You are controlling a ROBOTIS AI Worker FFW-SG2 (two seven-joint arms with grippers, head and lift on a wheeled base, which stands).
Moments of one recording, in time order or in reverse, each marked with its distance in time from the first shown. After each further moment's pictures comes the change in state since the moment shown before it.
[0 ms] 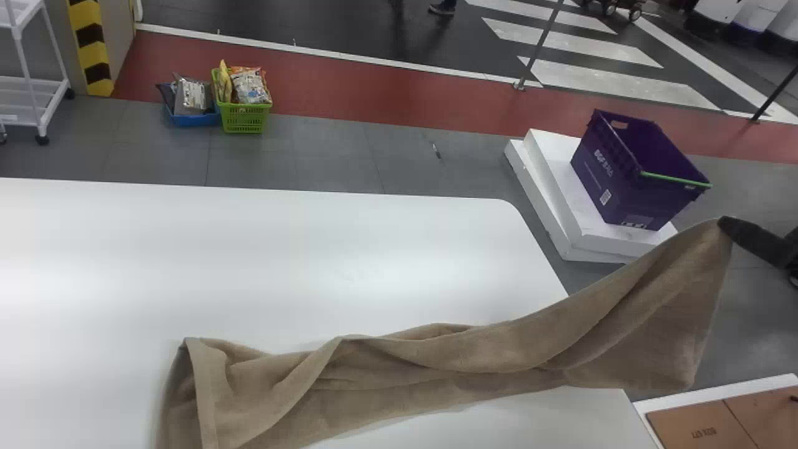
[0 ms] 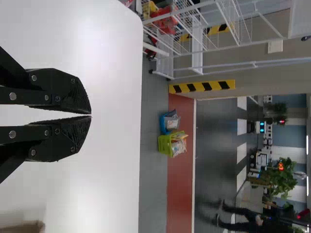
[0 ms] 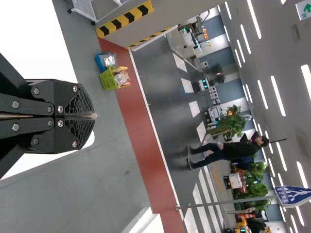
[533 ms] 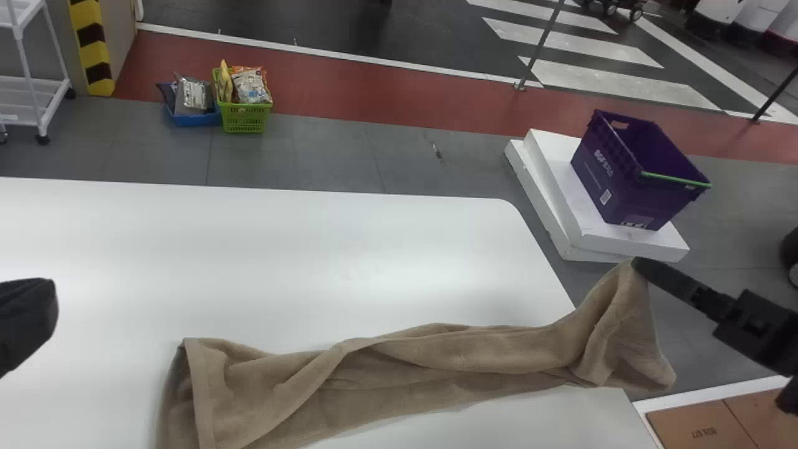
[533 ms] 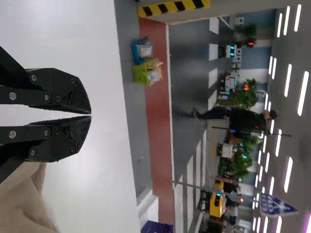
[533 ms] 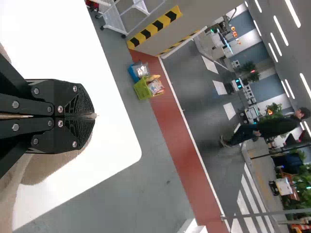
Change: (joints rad) left arm 0.277 0.020 -0.007 0.193 0.179 -0.695 -0.083; right arm 0.059 0.118 0.158 0.017 0.109 0.000 0.001
